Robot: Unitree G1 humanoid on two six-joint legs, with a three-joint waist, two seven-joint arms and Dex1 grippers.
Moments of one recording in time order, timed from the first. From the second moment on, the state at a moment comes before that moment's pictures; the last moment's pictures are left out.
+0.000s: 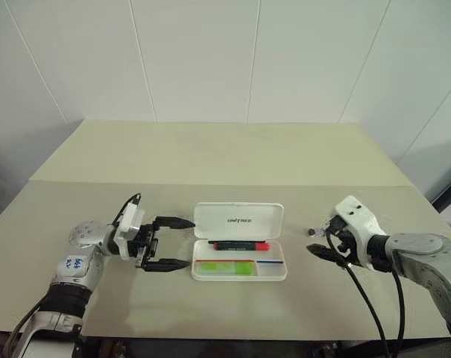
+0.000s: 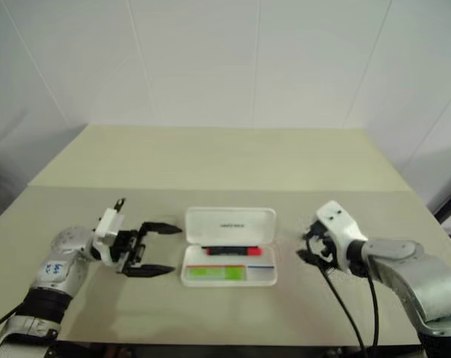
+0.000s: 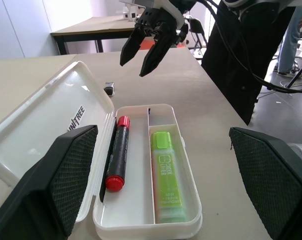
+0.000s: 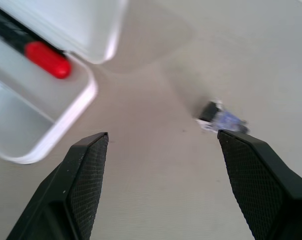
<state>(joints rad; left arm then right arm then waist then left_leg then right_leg) -0.59 0.64 -0.03 0.38 -0.59 -0.09 -1.50 -0.38 -0.86 -0.14 -0.50 0.41 1.22 0.59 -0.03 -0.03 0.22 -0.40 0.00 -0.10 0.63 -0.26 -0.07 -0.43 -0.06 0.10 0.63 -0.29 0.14</state>
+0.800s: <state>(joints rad) -0.48 0.67 0.02 0.26 -0.60 -0.07 -1.50 -0.99 -0.82 0.35 0.73 -0.02 0.24 1.26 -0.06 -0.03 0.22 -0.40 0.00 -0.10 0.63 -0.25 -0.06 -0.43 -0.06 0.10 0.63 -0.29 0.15</state>
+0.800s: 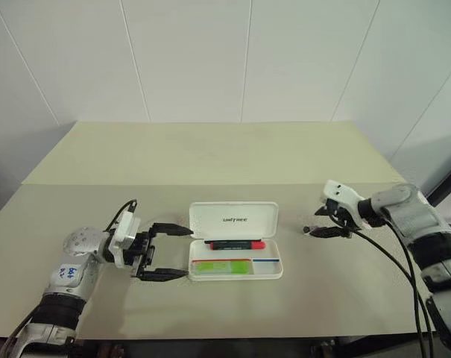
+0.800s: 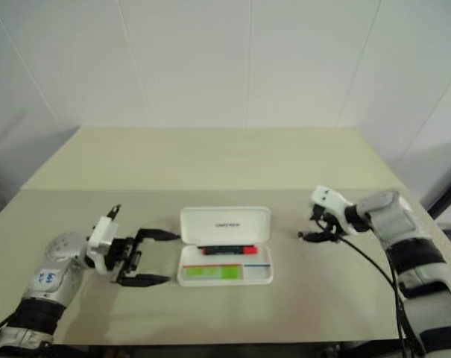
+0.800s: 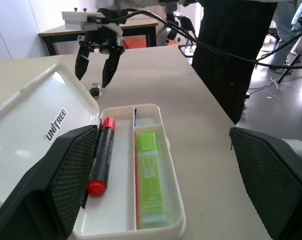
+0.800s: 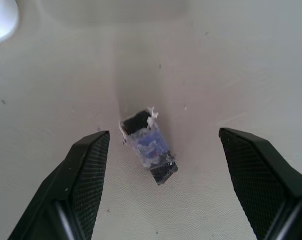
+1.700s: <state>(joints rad) -0.39 0.68 0.08 0.14 -0.60 -0.02 -1.50 -1.10 -0.75 0.34 1.01 -0.20 0.02 1.32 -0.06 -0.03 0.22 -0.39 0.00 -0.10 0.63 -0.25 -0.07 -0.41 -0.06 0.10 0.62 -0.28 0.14</state>
